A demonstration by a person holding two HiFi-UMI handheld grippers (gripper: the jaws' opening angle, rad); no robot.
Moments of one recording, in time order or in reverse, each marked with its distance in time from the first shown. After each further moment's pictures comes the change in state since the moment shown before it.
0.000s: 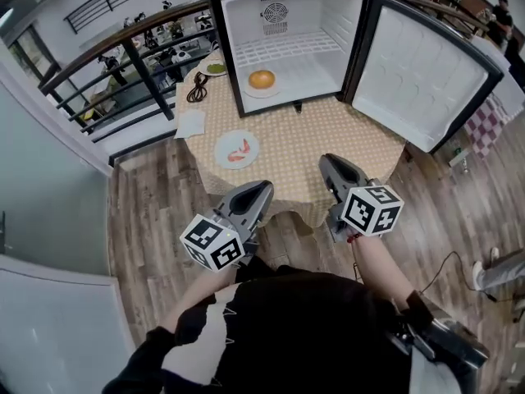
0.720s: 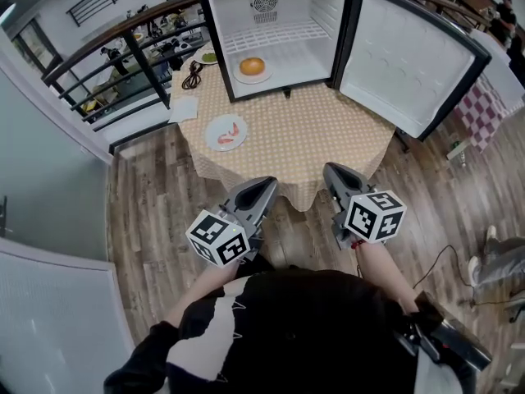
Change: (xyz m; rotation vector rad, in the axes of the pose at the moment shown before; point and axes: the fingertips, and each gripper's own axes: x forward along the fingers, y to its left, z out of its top) left arm 0.013 -0.066 -0.024 -0.024 0.004 0.015; right arm -0.081 -0.010 -0.023 -0.029 0.100 0.010
